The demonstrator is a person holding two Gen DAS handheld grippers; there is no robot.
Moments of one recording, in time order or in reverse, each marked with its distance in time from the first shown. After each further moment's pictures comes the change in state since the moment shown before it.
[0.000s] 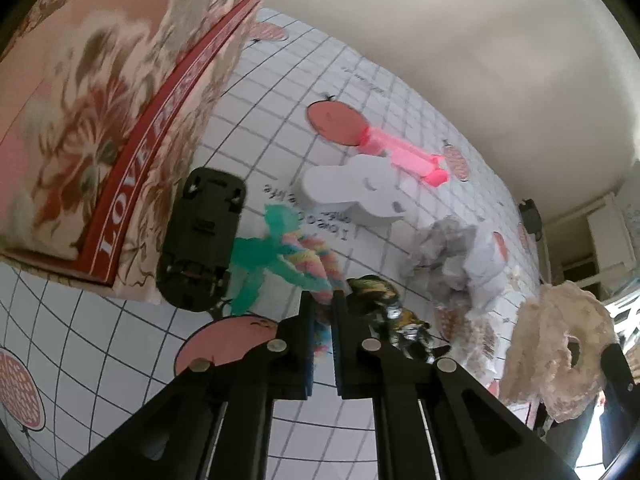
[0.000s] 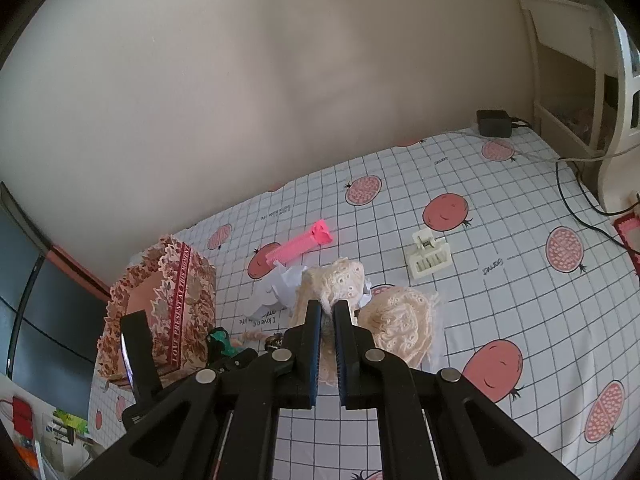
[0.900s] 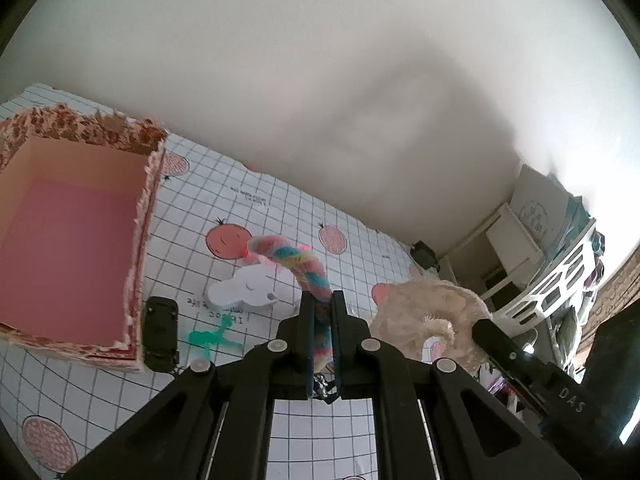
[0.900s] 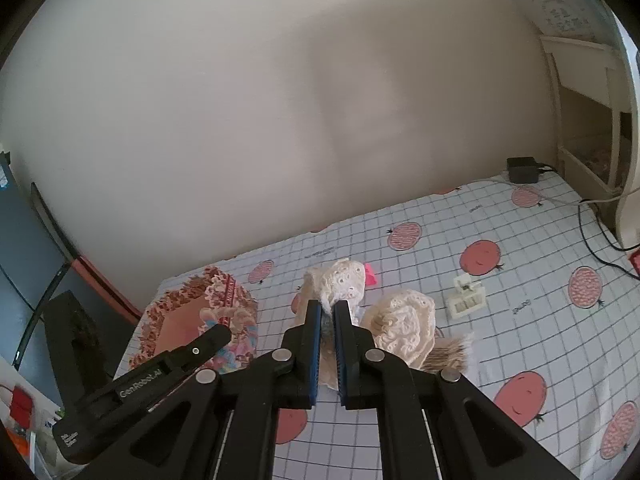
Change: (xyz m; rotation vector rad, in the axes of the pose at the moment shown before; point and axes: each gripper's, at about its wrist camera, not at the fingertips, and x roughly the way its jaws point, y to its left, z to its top) left arm -0.112 -0.037 0.016 0.190 -0.277 -0.264; right arm -0.023 0.037 -0.001 -0.052 -0.160 0.105
